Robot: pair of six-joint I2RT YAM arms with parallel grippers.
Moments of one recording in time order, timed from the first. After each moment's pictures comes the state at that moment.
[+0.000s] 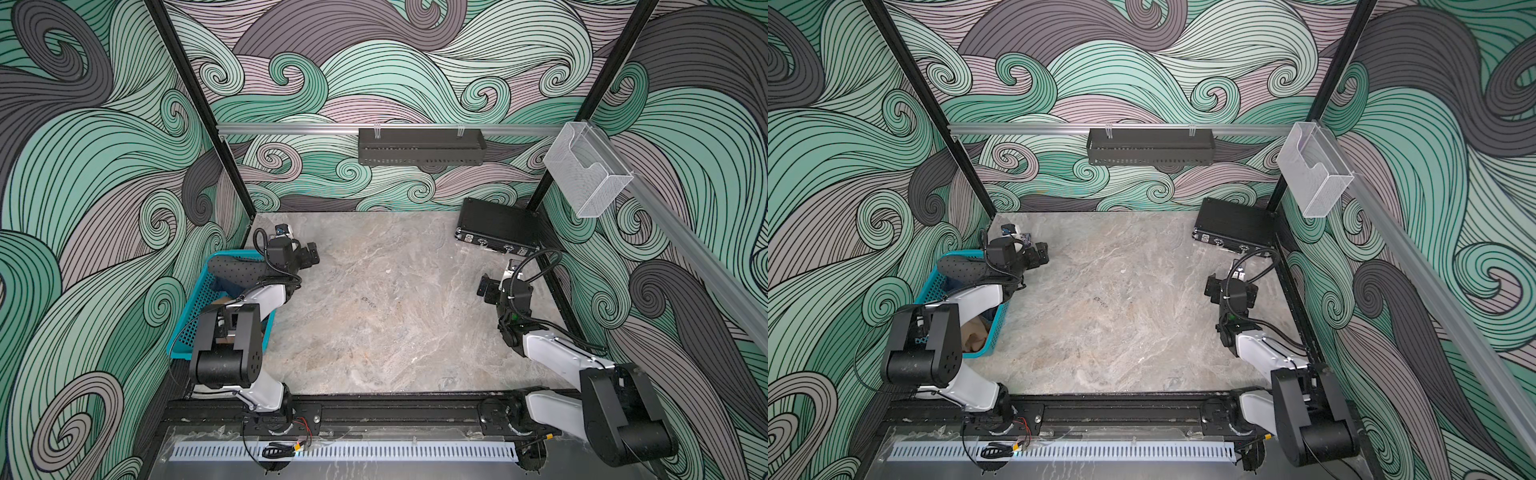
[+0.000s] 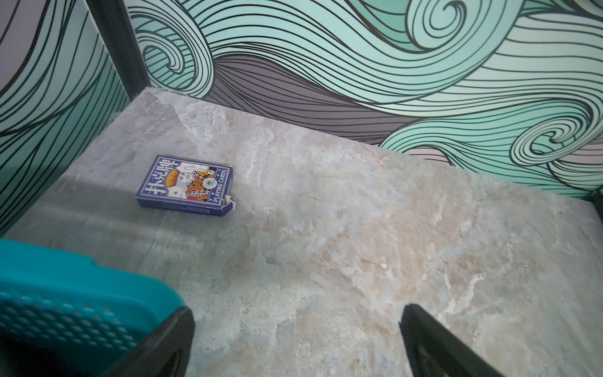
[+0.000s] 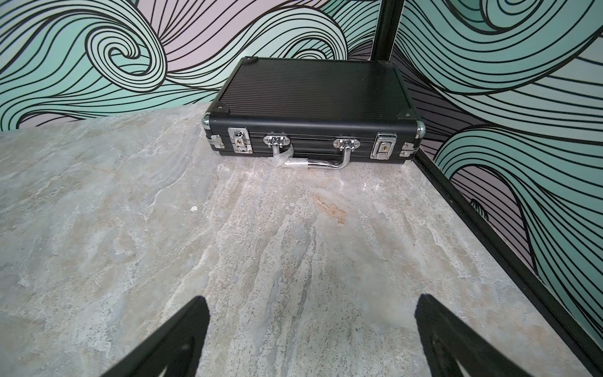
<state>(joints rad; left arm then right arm) 0.04 1.58 0.83 0.29 -0.02 -0.23 0.15 1.21 0.37 0.43 0.38 0.13</state>
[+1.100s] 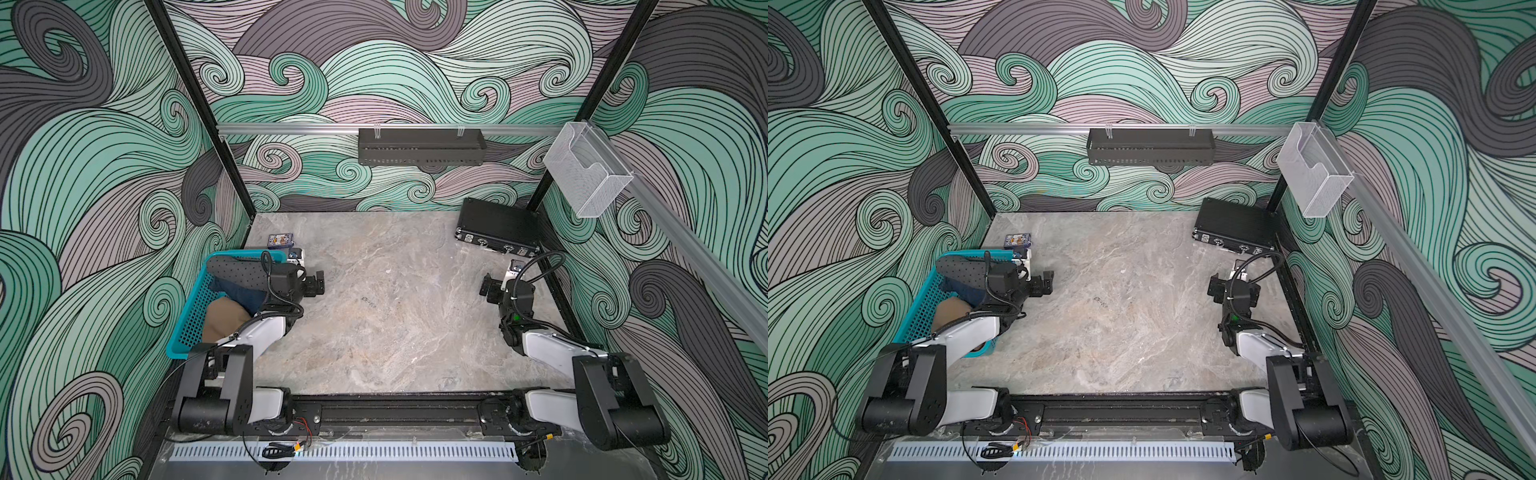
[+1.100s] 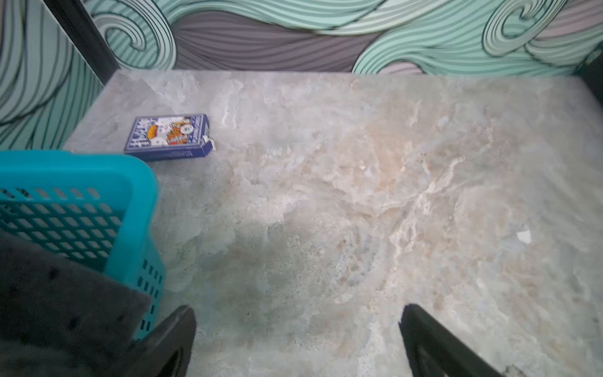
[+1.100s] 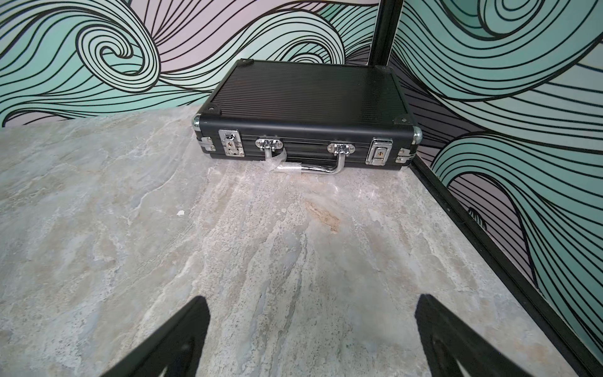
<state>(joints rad) -0.04 1.35 0.53 0.28 -0.01 -0.03 0.10 1.29 0.35 0.55 0.33 0.07</state>
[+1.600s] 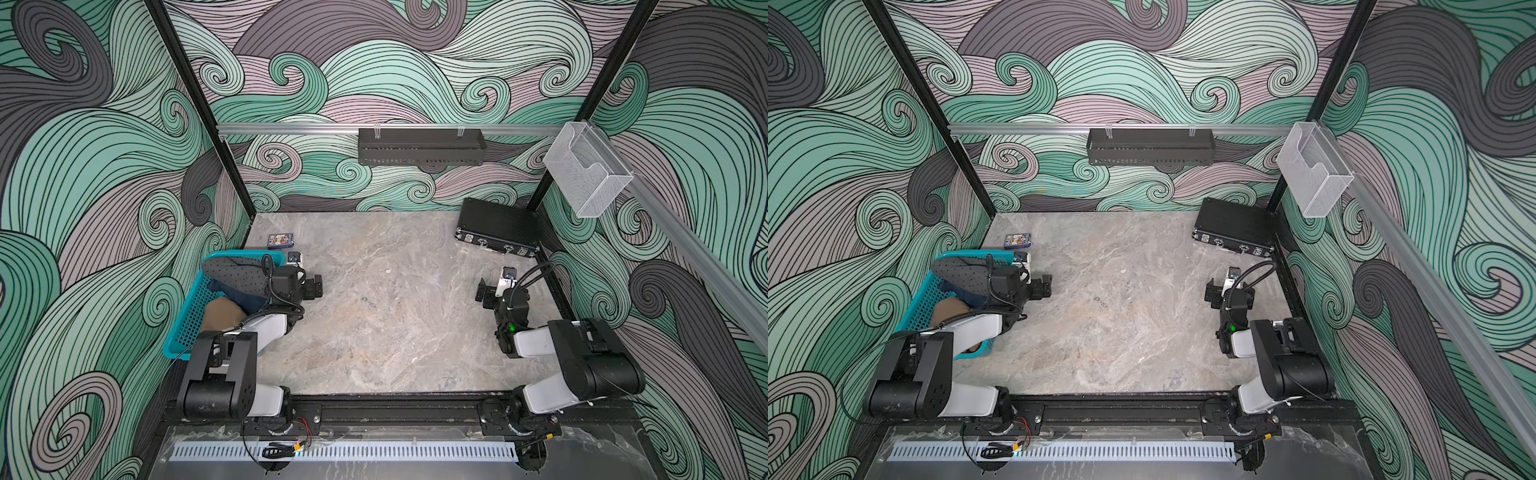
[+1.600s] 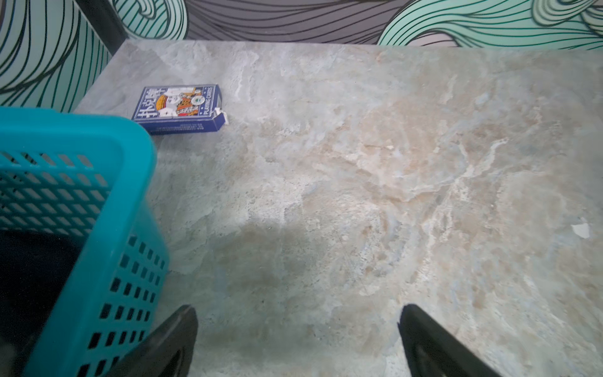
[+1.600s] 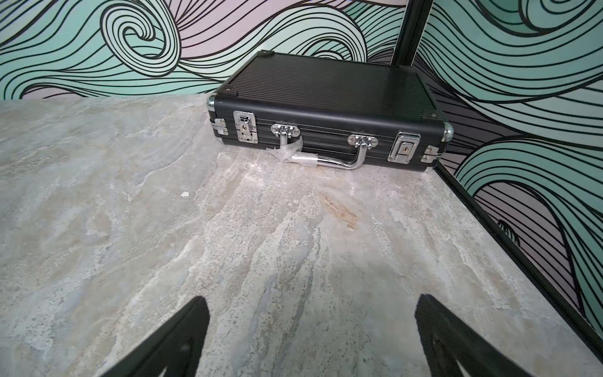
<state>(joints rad) -0.02 1.41 0.53 0.31 -0.06 -0.04 0.08 1.53 0.25 0.97 0.26 -0.01</state>
